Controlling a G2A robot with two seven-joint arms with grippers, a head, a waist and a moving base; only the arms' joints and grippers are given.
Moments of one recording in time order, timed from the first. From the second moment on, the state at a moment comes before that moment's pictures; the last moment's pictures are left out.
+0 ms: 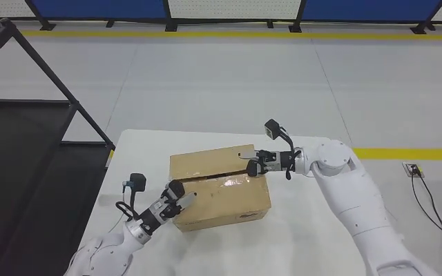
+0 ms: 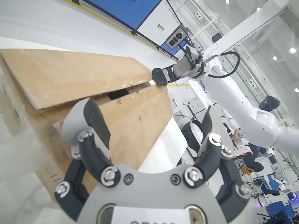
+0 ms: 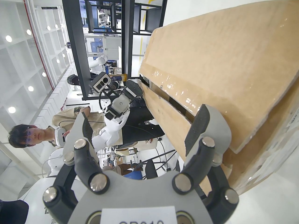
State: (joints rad) left arm 1.26 -0.99 -1.29 -1.73 0.25 -0.44 -0.23; right arm -0.40 -1.32 1.11 -0.84 0.19 -0.16 1.29
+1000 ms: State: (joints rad) left arm 1.52 -0.99 -1.64 -1.66 -0.02 -0.56 -0.11; right arm -0.43 -1.31 1.09 -0.80 0.23 -0.22 1.26
